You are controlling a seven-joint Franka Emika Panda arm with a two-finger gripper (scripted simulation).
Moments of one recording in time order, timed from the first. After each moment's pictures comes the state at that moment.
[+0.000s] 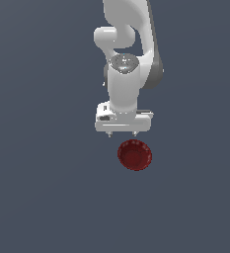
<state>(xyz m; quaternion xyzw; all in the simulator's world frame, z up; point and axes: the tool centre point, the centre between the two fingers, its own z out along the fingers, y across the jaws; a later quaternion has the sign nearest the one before) 0.003 0.032 0.179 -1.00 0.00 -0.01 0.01</state>
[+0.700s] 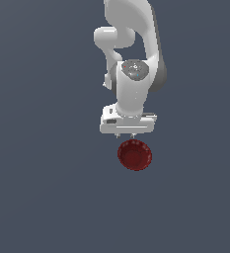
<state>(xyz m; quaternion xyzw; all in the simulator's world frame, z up) 0.001 0.045 0.166 -1.00 -0.02 0.00 -0.01</state>
